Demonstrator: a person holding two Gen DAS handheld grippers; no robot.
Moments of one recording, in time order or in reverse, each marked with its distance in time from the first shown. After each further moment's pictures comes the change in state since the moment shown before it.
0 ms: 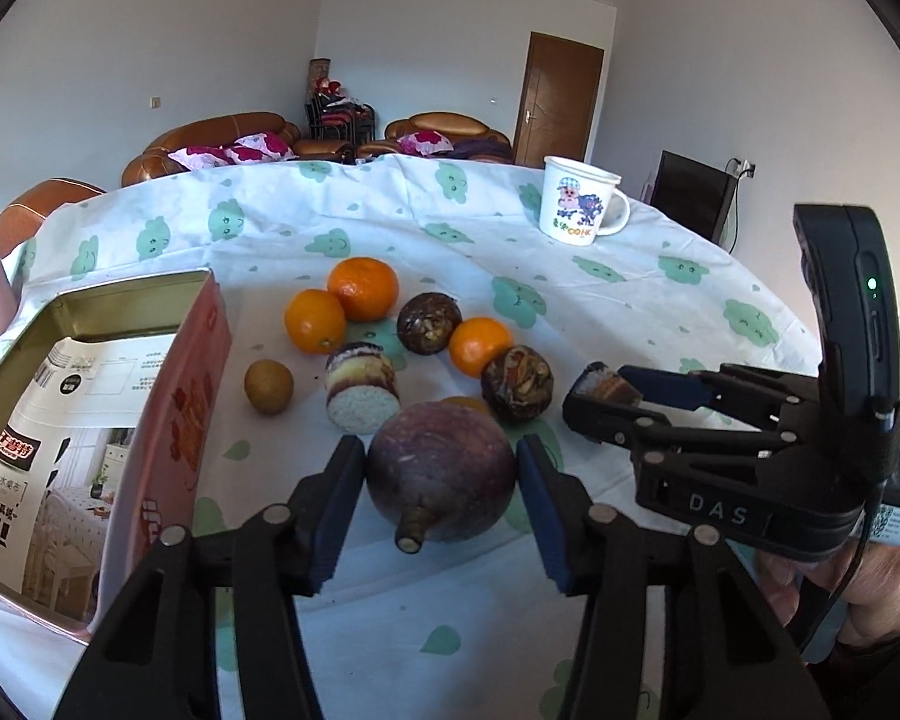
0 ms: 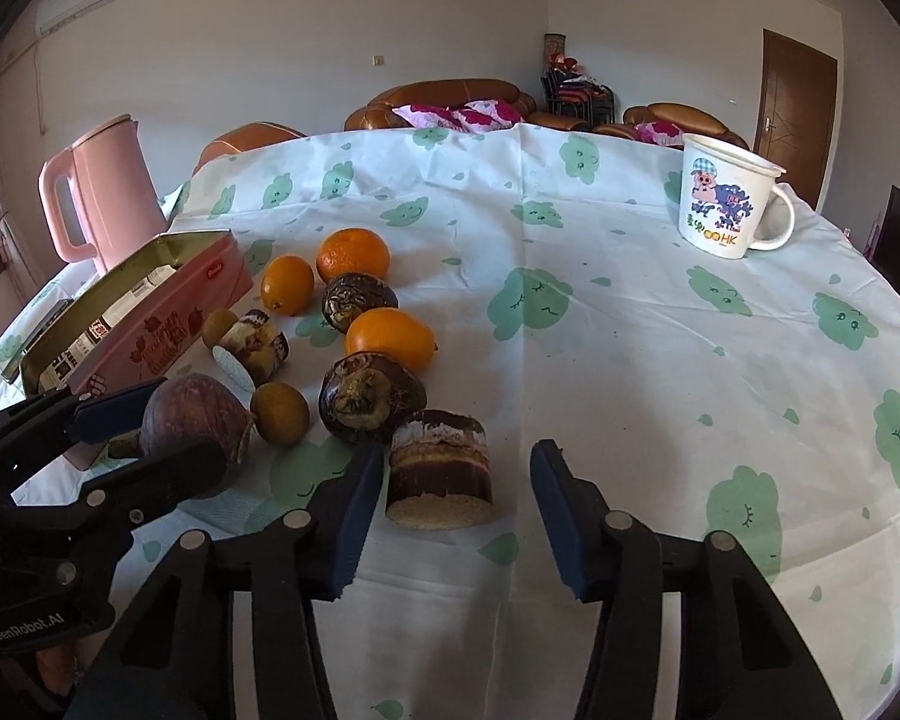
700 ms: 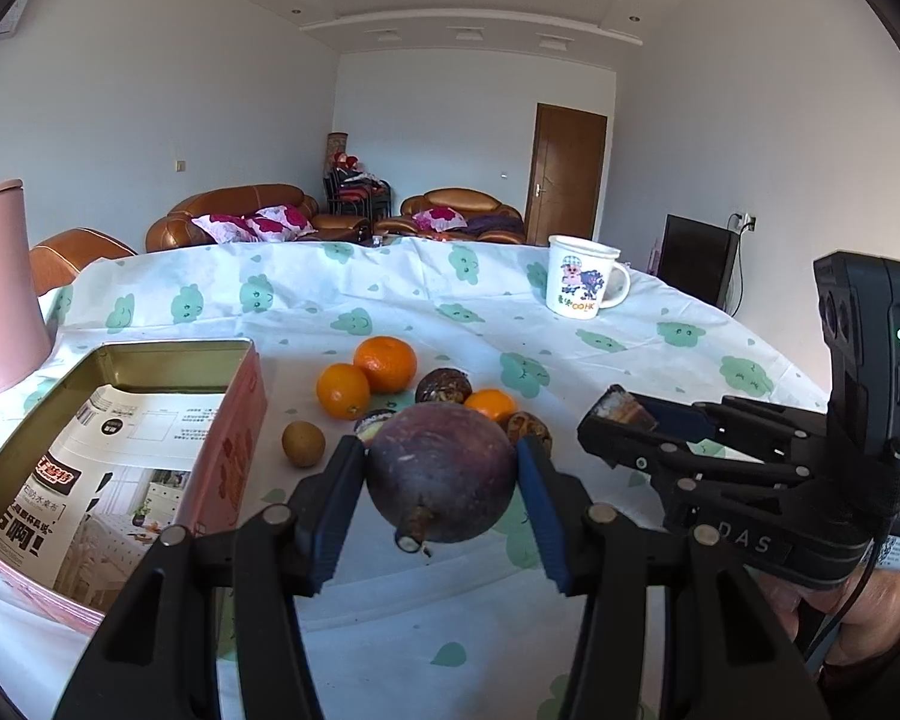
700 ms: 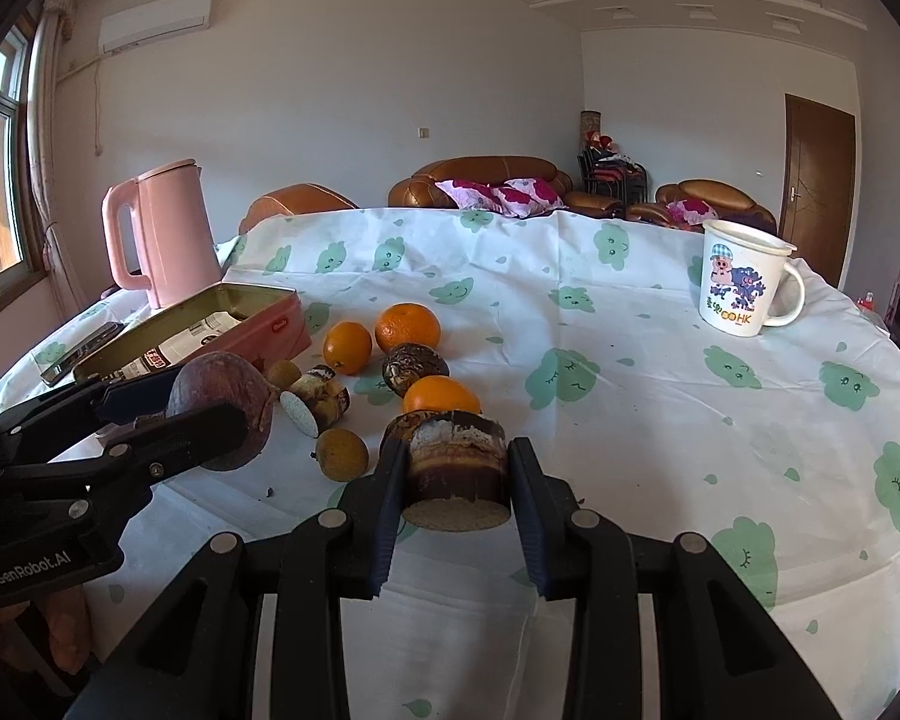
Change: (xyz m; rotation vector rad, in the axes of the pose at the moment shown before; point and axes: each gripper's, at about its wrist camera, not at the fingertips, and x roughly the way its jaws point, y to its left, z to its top) left arm -0.027 -0.002 -0.005 0.013 -0.206 0.051; right arm -0.034 0.008 -0.009 -0.062 -0.231 0.074
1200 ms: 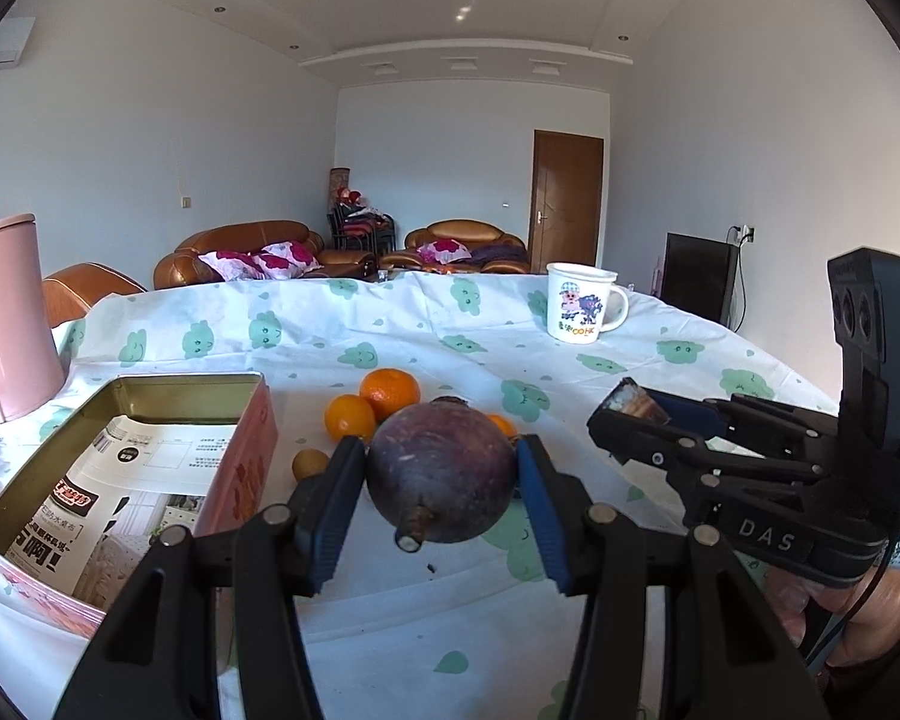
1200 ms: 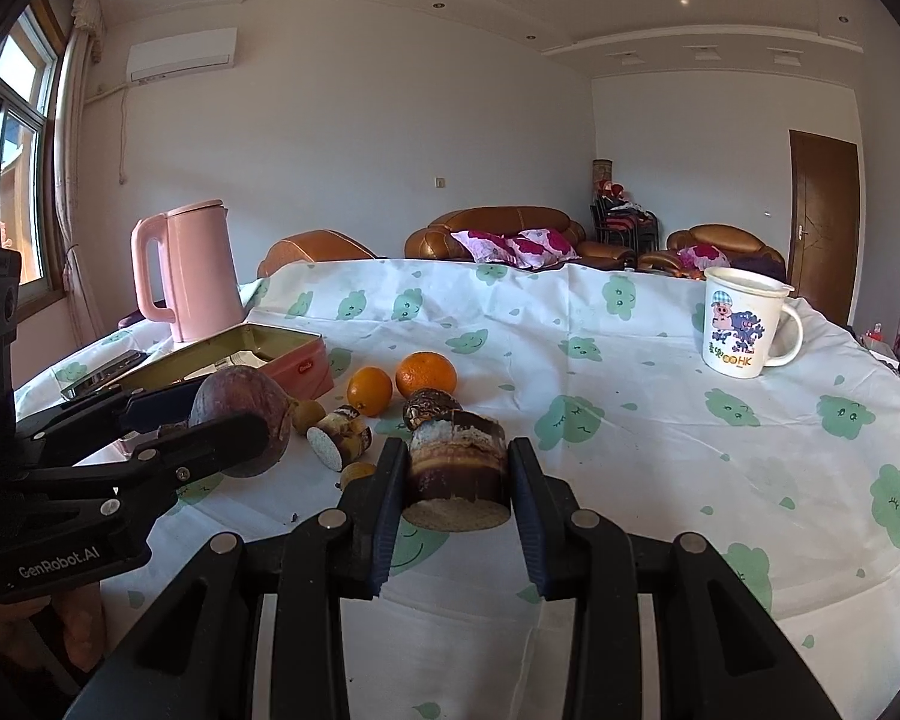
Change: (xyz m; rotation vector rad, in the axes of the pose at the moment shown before) left arm -0.011 -0.007 -0.003 0.036 -0.085 0.025; right arm -0.018 0.002 -0.005 -0.012 -0.127 0.028
